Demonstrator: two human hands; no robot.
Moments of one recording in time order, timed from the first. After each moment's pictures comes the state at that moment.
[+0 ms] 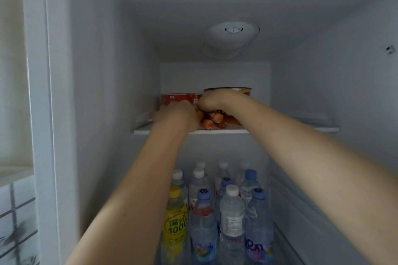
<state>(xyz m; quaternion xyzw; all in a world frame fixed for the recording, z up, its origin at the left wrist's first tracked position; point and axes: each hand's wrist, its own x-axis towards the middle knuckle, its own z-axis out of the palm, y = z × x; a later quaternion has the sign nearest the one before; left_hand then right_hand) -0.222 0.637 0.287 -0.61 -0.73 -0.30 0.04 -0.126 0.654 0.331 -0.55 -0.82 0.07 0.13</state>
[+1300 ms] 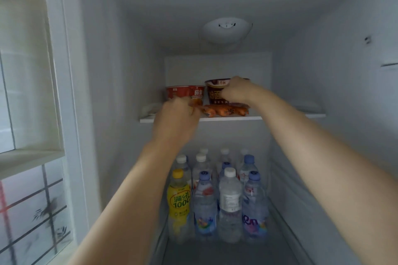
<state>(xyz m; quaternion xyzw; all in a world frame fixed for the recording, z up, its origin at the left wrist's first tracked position) -0.210 0.580 0.248 -0.61 -0.62 -0.47 0.15 -0.066 0.644 0.318 -0.53 -0.77 0.10 0.34</state>
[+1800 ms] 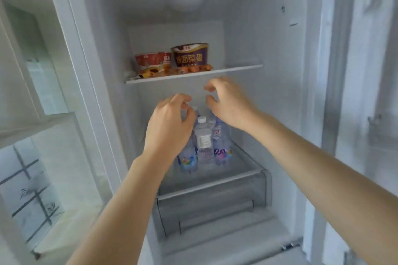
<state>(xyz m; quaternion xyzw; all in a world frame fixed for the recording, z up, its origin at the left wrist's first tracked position) -0.204 0.456 0.163 -0.72 -0.47 -0.50 0.11 -0.044 0.492 0.191 -0.48 -0.76 -0.08 0.44</state>
